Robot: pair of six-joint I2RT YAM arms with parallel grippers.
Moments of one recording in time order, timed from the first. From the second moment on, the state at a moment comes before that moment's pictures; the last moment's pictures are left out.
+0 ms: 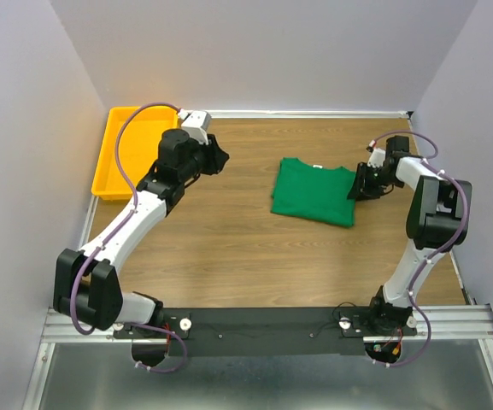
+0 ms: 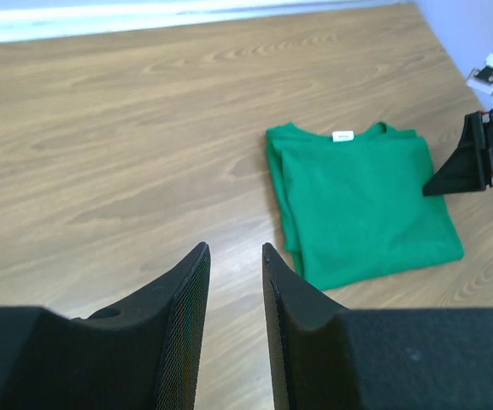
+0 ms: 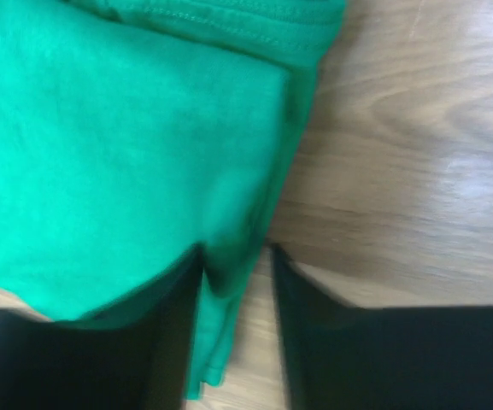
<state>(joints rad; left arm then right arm) -0.36 1.37 1.06 0.01 0.21 -0.28 -0.16 1.93 1.29 -0.58 -0.41 -0.04</state>
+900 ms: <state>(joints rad) -0.36 1.30 0.99 -0.07 0.17 -0.29 -0.35 2.30 1.95 -0.54 -0.02 -0.20</state>
